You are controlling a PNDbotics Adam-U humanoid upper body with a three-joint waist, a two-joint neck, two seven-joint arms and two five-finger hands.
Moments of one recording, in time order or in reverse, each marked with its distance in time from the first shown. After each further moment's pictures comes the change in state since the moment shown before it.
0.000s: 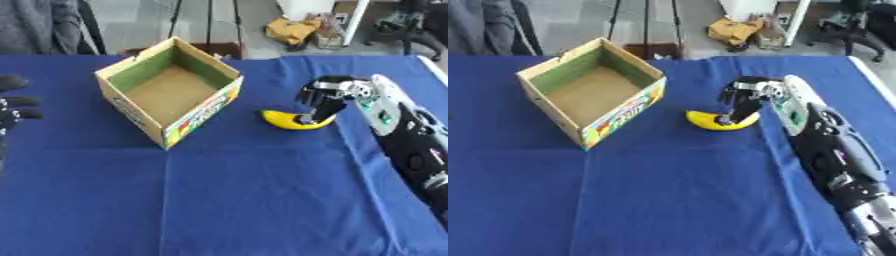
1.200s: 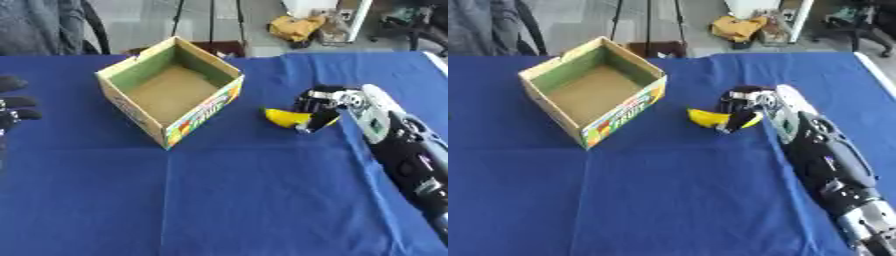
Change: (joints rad) left arm 0.000 -0.001 0.000 0.000 0.004 -0.001 -0.002; right arm 0.017 0.030 0.000 0.027 0.050 -0.014 -0.030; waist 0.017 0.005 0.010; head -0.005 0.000
